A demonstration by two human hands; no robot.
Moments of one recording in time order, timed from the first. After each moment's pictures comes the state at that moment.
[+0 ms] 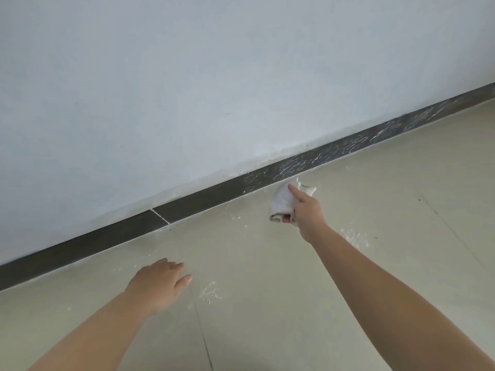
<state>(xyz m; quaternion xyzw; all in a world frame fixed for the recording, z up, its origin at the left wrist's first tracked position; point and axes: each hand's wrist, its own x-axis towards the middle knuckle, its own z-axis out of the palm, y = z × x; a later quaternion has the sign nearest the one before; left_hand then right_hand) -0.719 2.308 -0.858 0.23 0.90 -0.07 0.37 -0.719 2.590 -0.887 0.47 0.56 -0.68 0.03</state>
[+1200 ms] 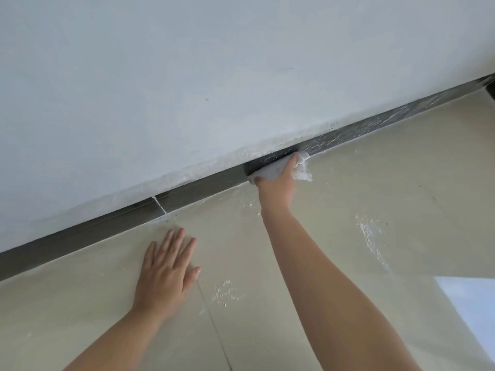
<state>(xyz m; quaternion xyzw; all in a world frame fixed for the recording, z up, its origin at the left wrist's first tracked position) -0.729 2.273 -0.954 0.29 0.93 0.05 0.21 -0.782 2.488 -0.904 0.49 0.70 -0.51 -0.04</state>
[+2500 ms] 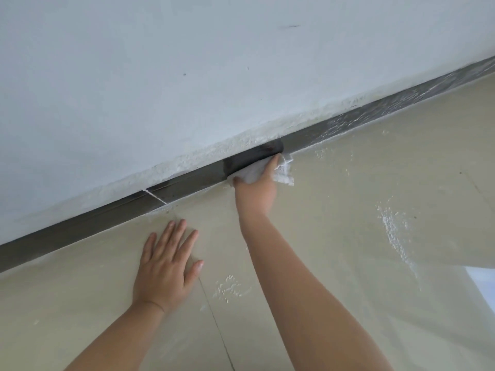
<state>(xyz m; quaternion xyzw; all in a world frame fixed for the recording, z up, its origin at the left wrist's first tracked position) -0.730 2.277 -0.961 0.27 0.95 0.03 0.16 -0.781 2.451 -0.931 0.47 0.68 -0.56 0.00</state>
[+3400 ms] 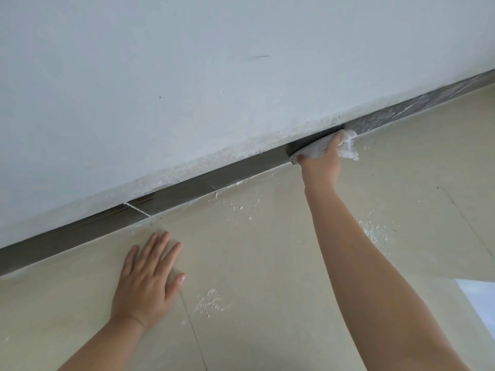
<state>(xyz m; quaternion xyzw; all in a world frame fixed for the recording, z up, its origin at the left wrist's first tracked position) -0.731 2.277 -0.962 0.28 0.95 0.09 0.14 -0.788 2.591 -0.909 0.49 0.73 -0.47 -0.09</state>
